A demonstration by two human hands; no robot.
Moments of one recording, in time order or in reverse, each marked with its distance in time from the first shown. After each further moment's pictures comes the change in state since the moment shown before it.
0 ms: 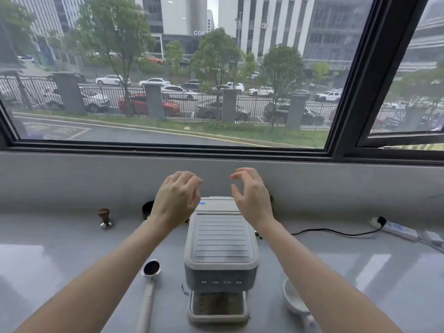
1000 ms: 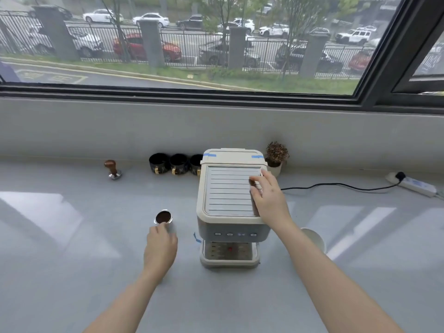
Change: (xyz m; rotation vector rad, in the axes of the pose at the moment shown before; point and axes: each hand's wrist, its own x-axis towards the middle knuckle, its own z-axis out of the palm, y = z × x) left_hand -0.228 -0.033 0.109 -0.183 -0.467 -1.008; right_hand -0.094 0.055 0.049 0.014 -0.267 0.368
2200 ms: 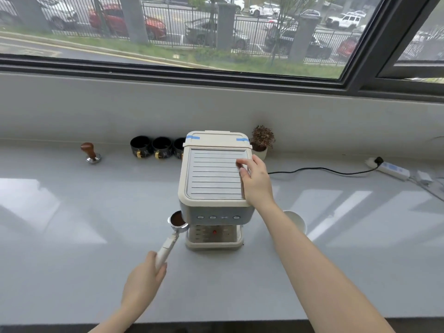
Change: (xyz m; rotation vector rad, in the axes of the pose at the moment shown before) left_hand -0.086 -0.044 0.018 0.085 -0.223 0.077; right_hand 0.000 0.000 -0.005 0.179 0.025 0.136
